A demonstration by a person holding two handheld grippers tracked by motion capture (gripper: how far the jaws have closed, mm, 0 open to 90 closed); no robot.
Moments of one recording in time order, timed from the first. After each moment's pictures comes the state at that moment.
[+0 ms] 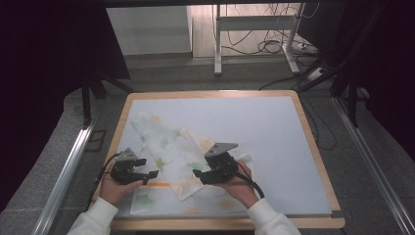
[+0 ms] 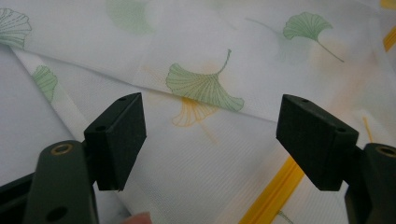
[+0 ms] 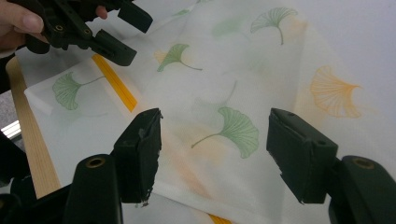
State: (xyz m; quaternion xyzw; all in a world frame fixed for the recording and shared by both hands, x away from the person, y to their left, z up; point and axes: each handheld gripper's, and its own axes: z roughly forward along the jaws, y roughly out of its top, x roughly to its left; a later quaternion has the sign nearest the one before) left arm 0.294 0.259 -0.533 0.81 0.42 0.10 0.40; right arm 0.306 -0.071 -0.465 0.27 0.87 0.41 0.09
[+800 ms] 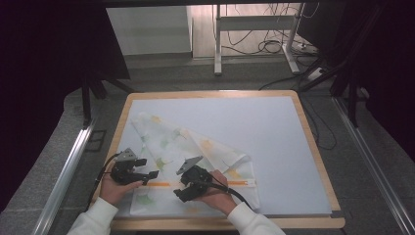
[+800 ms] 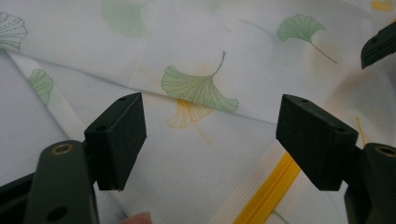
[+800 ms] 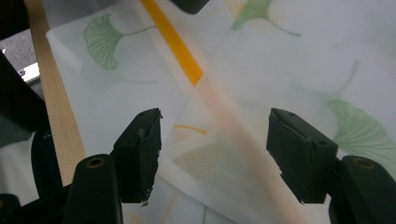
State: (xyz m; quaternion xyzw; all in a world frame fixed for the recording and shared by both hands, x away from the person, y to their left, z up) left arm 0.293 0.259 -0.532 0.81 0.42 0.10 0.41; right arm 0.285 -0.005 -0.505 0.21 0.92 0.33 0.04
